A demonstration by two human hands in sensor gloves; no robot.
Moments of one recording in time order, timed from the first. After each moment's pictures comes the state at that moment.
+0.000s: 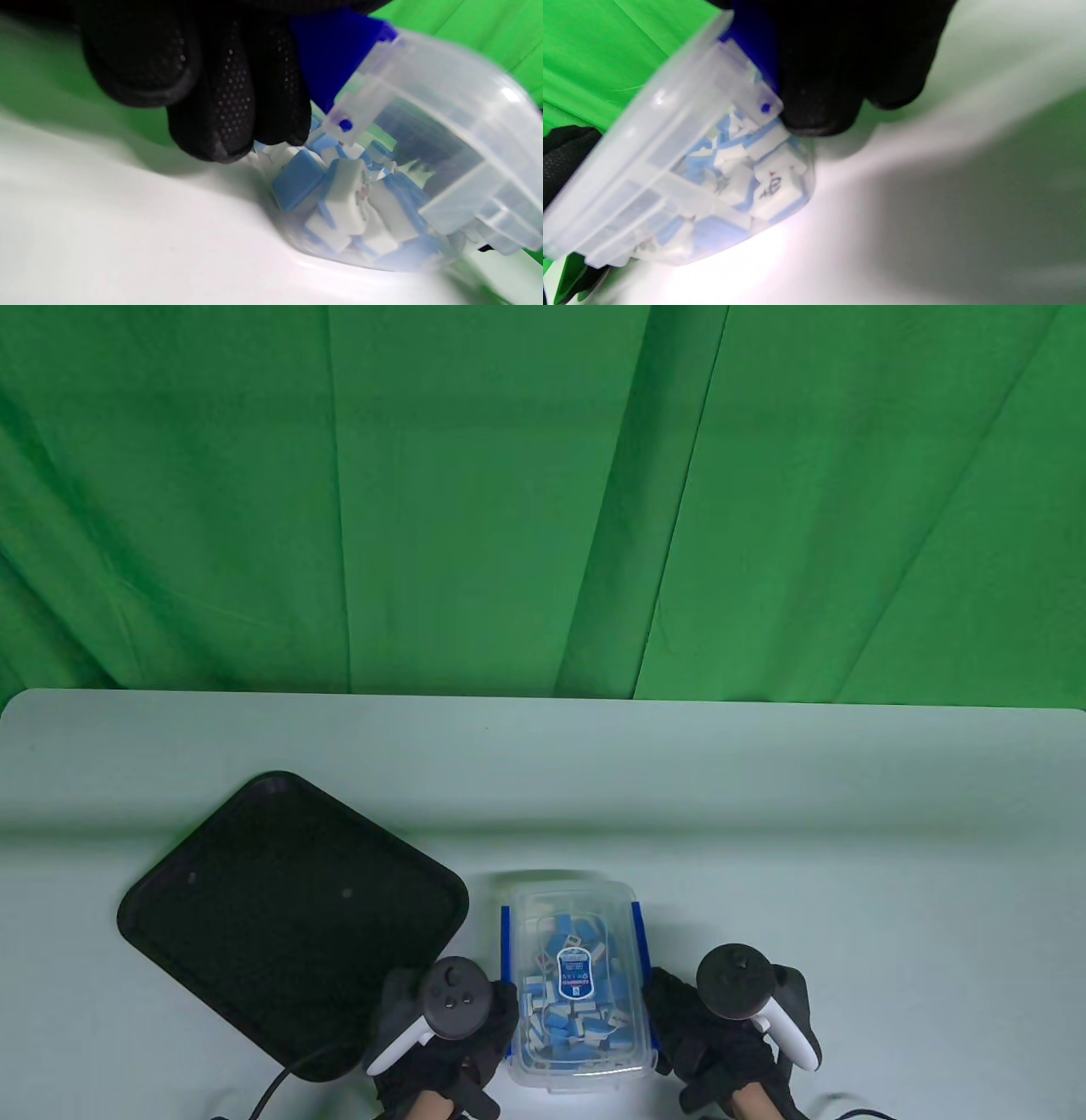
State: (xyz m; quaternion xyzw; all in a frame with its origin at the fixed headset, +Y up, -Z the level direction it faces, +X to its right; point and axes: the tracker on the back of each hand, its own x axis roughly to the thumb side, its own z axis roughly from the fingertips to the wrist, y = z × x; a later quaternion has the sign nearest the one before) left_hand -0.112 -0.761 -0.264 -0.16 -0.13 0.24 0.95; right_hand 0.174 -0.751 -0.271 0.06 0.24 0.91 0.33
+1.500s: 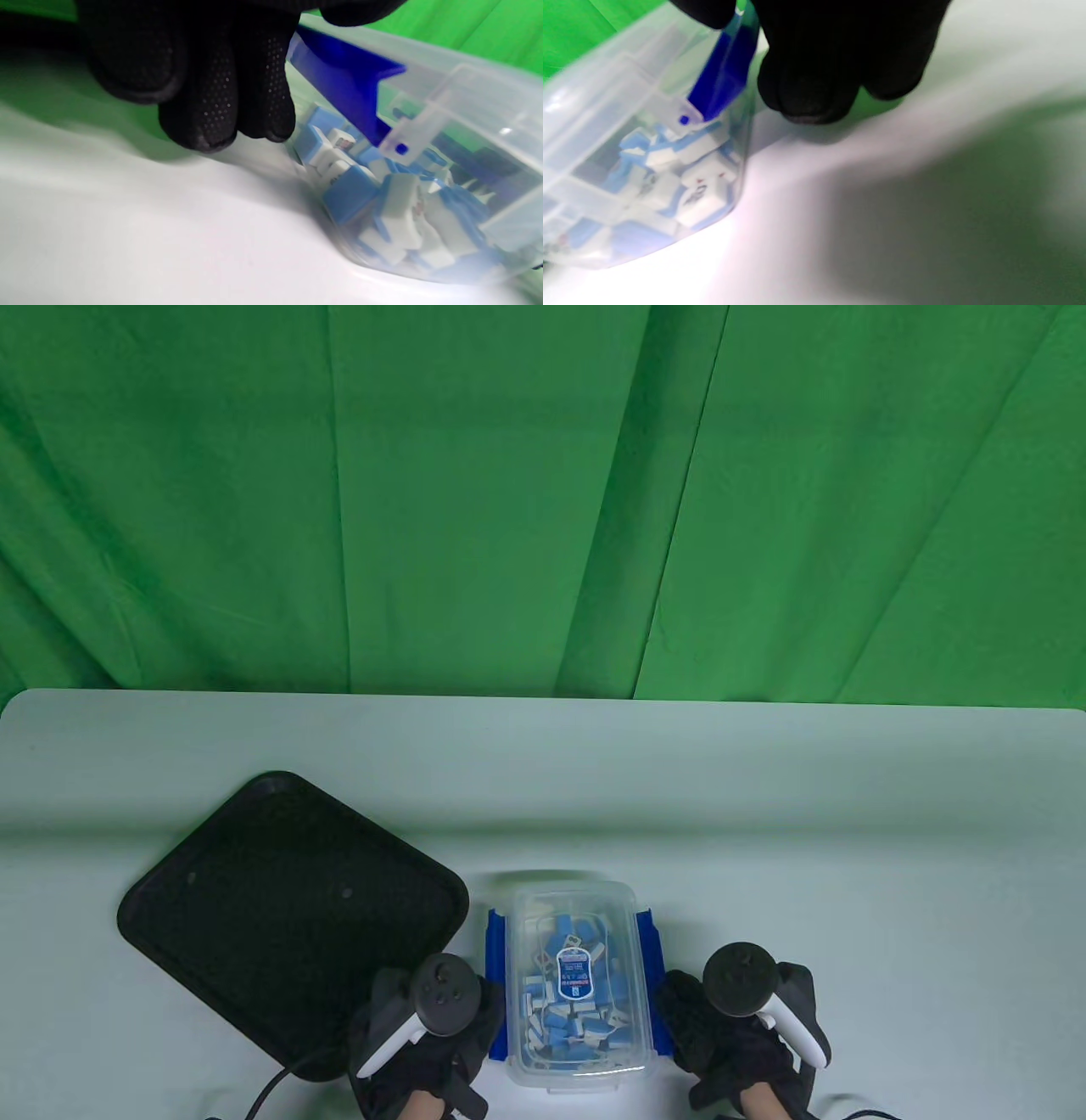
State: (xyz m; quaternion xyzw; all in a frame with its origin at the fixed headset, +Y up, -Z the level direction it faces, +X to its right) left_hand -0.126 -0.755 -0.261 -0.16 -0.07 0.20 0.96; right_hand 0.188 -0.753 -0.272 0.01 0.24 0.94 0.26
